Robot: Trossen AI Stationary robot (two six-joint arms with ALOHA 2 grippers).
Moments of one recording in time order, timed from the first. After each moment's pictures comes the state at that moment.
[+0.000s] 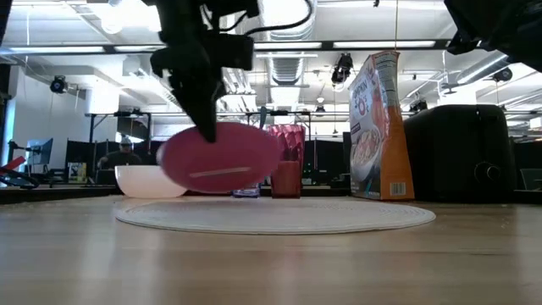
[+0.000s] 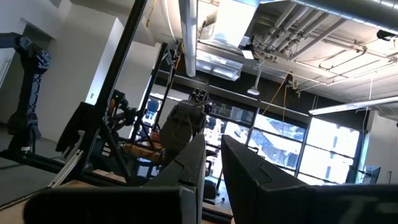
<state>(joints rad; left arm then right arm) -0.08 1.73 1.30 -0.84 -0.17 -0.06 -0.31 0.06 0.01 0.53 -0.42 -0.16</state>
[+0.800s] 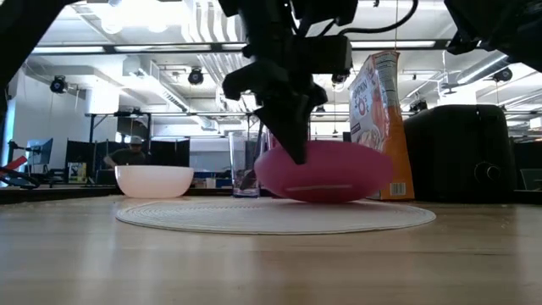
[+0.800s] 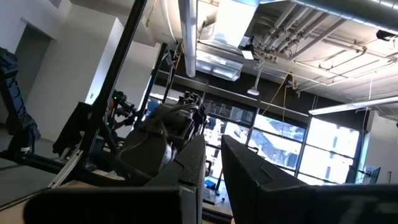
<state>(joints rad) -0.12 2.17 1.81 -0.91 -0.09 0.33 -0.31 0.06 0.01 0.53 -0.42 -0.16</state>
